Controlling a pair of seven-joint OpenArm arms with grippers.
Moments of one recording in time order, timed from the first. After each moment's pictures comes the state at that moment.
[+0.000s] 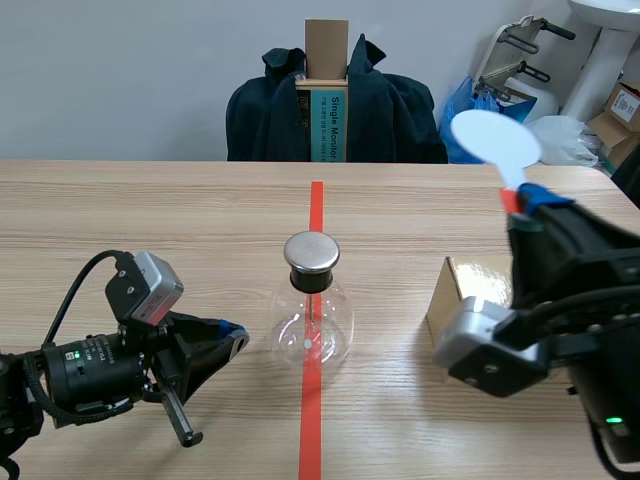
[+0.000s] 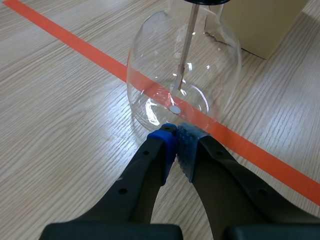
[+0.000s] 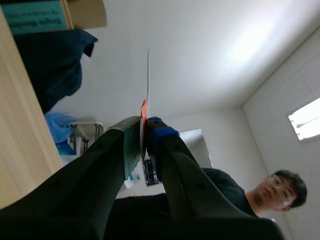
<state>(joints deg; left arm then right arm) 5.5 -27.5 22.6 70.8 -5.0 -35.8 -20.2 -35.9 15.9 -2.6 102.5 -70.0 -38.5 15.4</state>
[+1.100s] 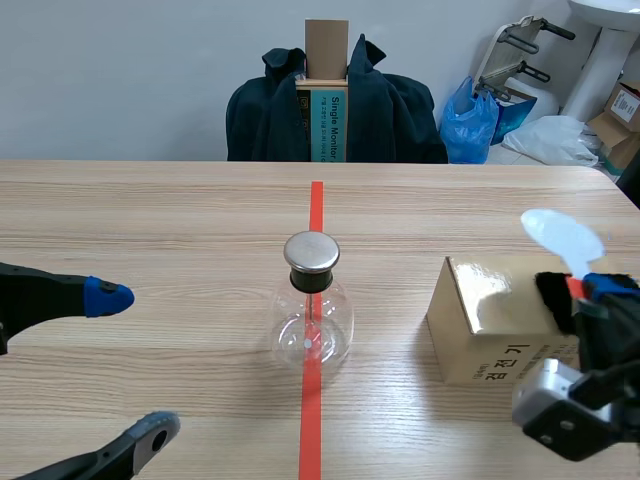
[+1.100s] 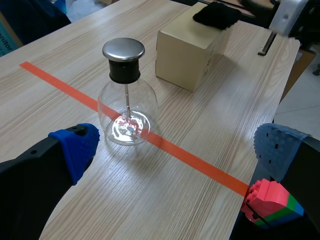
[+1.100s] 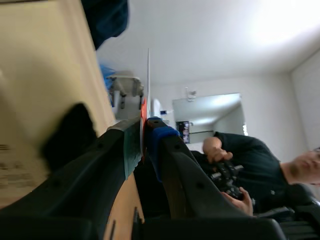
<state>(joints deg) 45.0 -44.0 -2.5 111.7 -15.6 -38.4 -19.8 -37.2 15.8 3.5 89.3 -63.5 -36.6 18.9</state>
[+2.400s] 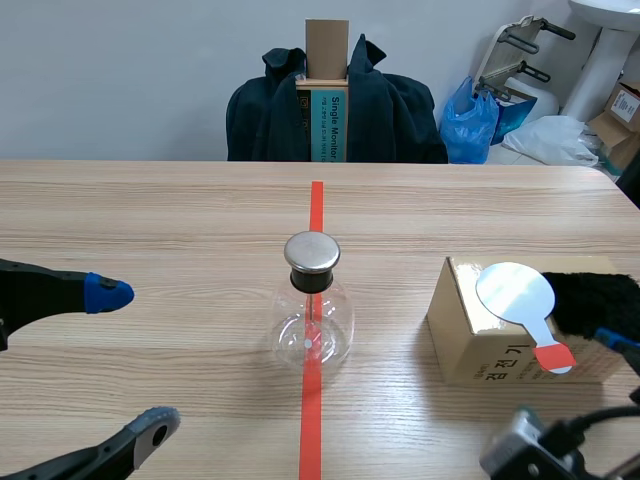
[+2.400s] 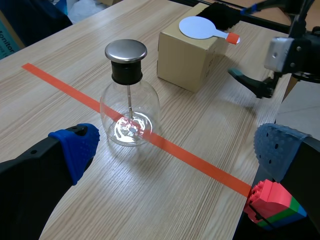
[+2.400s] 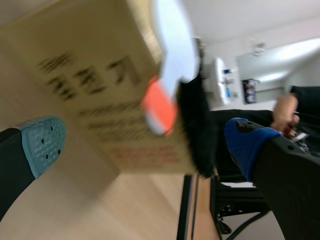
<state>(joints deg) 44.5 -44.0 -2.5 111.6 -15.5 -38.4 -19.8 -39.2 18.2 -6.6 81.1 -49.4 -33.8 11.6</state>
